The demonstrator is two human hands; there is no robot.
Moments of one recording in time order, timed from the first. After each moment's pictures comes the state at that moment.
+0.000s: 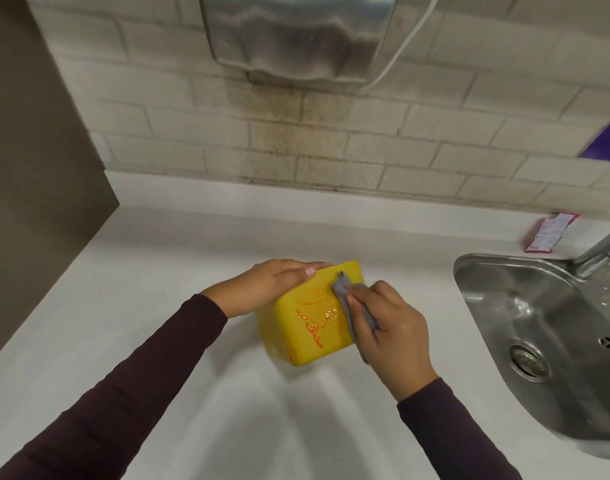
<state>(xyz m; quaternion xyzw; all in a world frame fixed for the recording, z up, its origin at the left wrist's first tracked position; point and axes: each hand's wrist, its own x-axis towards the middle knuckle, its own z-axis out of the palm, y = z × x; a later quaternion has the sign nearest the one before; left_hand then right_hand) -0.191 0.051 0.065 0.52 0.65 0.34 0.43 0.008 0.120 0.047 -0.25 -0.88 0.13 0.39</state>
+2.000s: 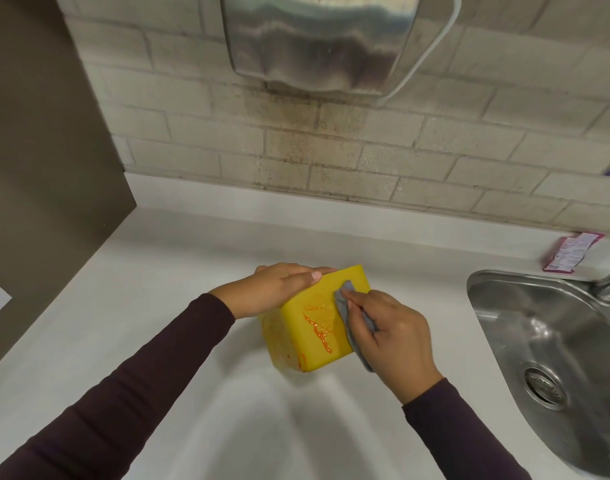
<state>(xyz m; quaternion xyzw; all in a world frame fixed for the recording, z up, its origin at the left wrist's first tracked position) -0.186 0.052 0.082 0.51 0.69 0.31 0.40 -0.002 0.126 0.063 -0.22 -0.89 0.13 0.38</state>
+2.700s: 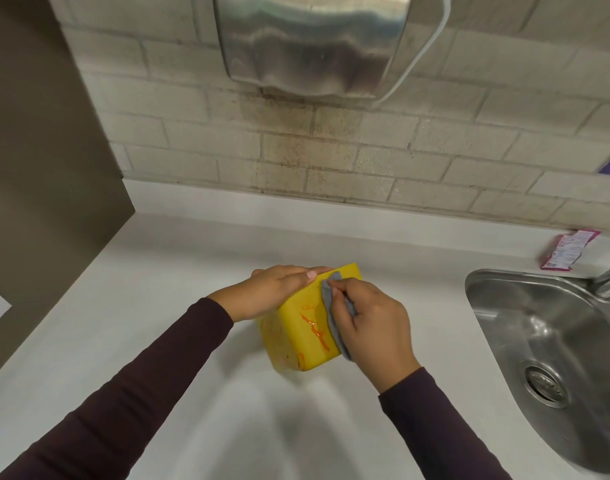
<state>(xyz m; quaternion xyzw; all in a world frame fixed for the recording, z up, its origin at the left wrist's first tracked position) -0.190 0.056 0.074 0.51 0.67 0.35 0.41 -0.025 0.116 0.072 -0.27 -0.88 0.16 0.36</state>
